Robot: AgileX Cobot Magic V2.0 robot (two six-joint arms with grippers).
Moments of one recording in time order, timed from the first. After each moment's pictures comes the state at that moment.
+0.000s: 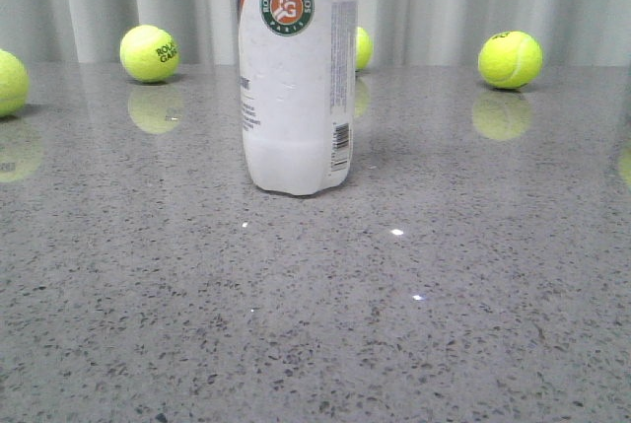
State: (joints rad) left arm -0.56 0.33 -0.32 -0.02 0.34 0.08; right arm 0.49 0.38 -0.34 0.07 0.25 0.11
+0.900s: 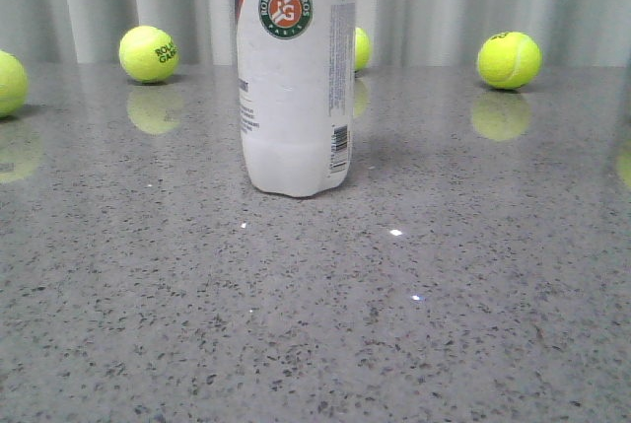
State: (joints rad) left arm -0.08 0.00 0.00 -0.02 0.16 0.08; right arm 0.49 0.38 -0.34 0.07 0.25 0.11
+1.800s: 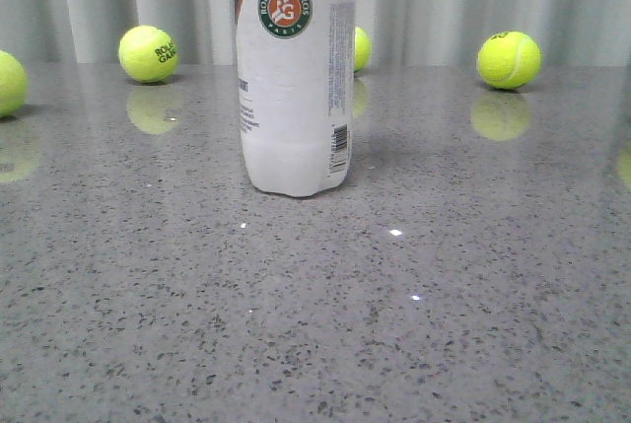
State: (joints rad) left arm -0.07 0.00 0.00 -0.02 0.16 0.04; right arm 0.49 0.38 -0.34 0.07 0.25 0.11
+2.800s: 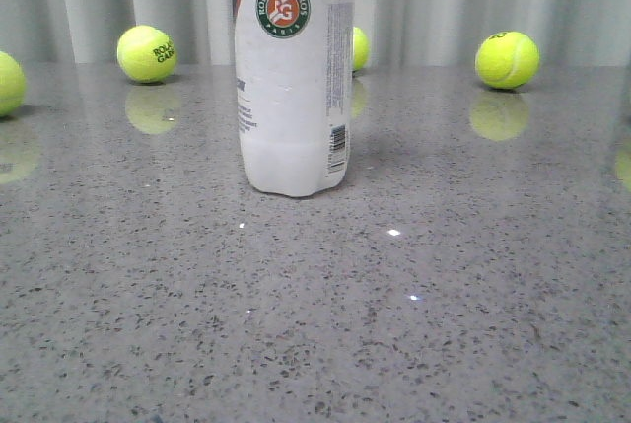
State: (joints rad) left arm -0.07 0.00 0.00 -0.02 0.16 0.04; right arm 0.23 0.28 -0.06 0.07 -0.12 0.11
